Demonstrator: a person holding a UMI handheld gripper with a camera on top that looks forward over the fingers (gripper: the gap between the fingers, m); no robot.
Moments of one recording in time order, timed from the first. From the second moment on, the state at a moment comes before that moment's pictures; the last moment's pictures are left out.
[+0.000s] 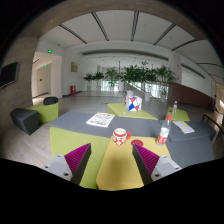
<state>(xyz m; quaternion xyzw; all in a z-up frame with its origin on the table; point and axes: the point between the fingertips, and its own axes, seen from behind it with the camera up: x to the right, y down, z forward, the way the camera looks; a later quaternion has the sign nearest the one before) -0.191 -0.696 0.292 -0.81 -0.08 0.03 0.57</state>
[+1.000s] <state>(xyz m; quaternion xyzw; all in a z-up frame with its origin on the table) 0.118 -0.372 0.139 -0.81 0.06 -0.09 0.58</state>
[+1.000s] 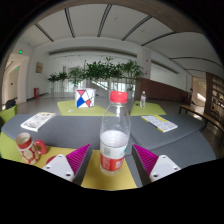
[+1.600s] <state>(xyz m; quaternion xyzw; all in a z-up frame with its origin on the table) 0.151 -0.336 0.156 -0.78 0.05 -0.19 0.60</state>
